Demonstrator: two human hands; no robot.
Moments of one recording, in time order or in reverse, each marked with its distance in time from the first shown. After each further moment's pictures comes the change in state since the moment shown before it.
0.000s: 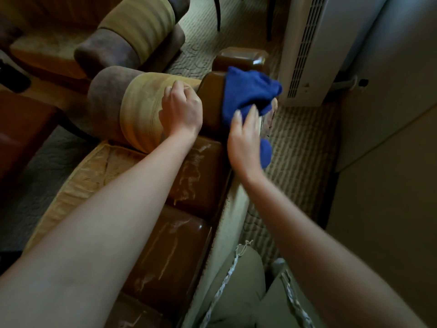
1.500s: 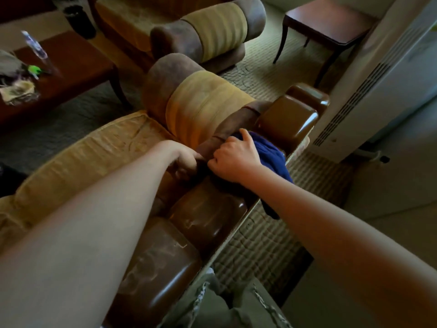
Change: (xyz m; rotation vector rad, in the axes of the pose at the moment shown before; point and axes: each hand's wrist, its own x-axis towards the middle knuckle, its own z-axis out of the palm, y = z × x) left_hand -0.058 -0.105 -0.129 0.254 -1.151 -0.490; right_hand -0.059 -0.025 0.067 -1.500 -0.694 -0.949
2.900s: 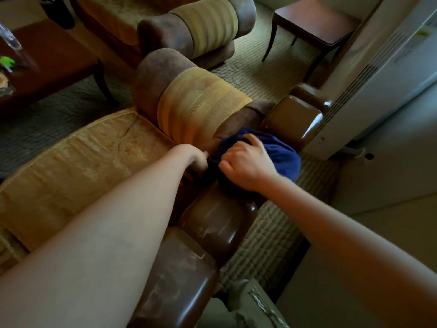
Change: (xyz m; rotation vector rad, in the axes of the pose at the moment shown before) left_hand 0.029 -0.003 -0.004 0.189 0.059 -0.008; right_hand -0.009 -0.005 0.010 0.114 0.270 -0.013
